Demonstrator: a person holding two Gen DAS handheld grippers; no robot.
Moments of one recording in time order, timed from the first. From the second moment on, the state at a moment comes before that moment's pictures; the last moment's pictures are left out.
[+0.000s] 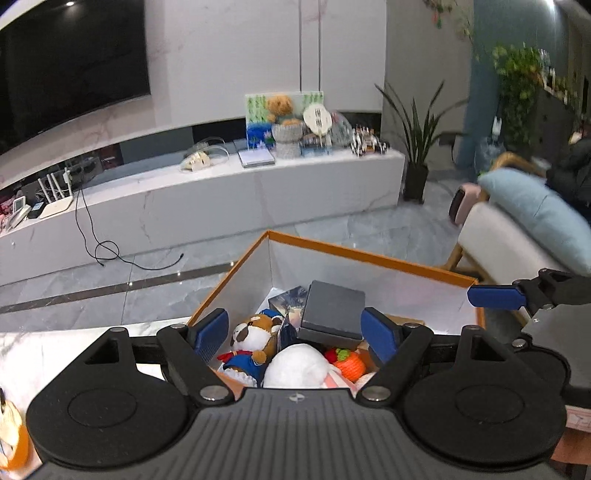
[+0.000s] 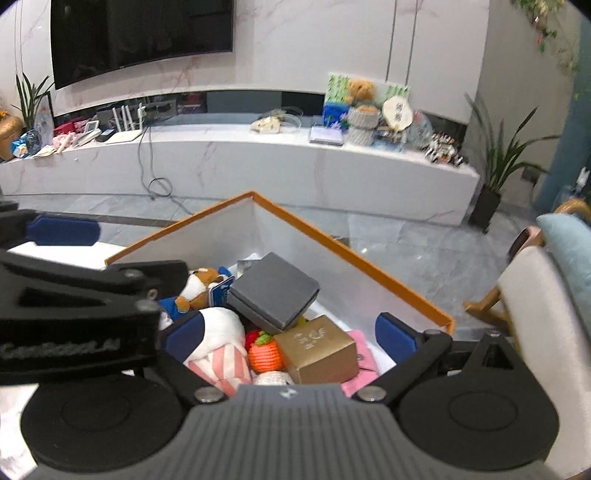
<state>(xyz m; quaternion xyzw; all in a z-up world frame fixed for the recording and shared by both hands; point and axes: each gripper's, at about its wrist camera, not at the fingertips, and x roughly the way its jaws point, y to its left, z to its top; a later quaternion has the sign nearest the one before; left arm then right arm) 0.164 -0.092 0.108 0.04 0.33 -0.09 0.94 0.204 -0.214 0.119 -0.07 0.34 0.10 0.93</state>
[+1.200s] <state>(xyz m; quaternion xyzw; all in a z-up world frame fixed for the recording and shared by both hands) 0.158 -0.038 0.068 -0.01 0.44 0.00 0.90 0.197 -0.193 0.100 -0.10 0.43 -0.03 0.89</state>
